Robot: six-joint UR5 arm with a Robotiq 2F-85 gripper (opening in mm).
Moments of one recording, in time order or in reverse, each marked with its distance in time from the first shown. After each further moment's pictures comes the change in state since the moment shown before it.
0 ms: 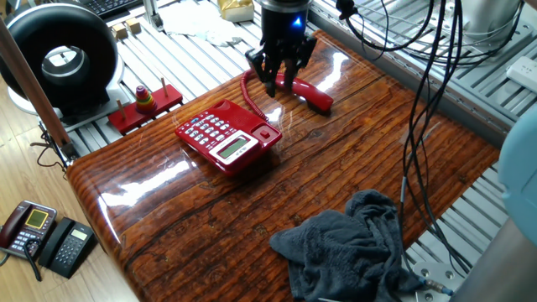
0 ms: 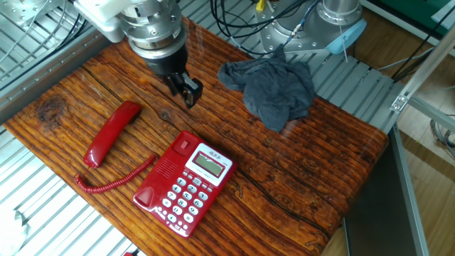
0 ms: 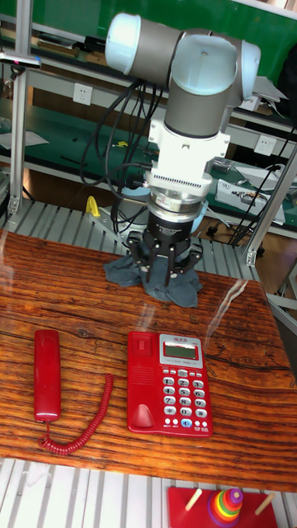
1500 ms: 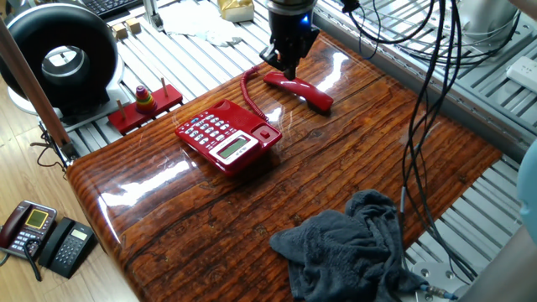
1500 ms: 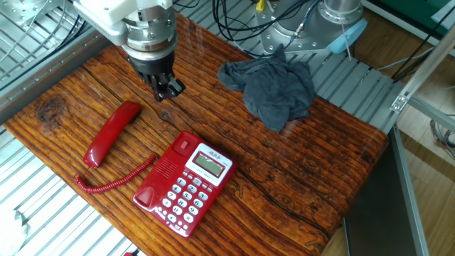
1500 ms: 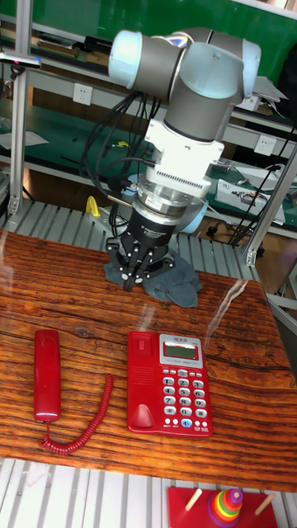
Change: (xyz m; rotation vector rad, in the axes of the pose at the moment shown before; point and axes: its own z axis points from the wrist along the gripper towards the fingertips) arm -0.039 -0.053 0.001 0.180 -0.145 -0.158
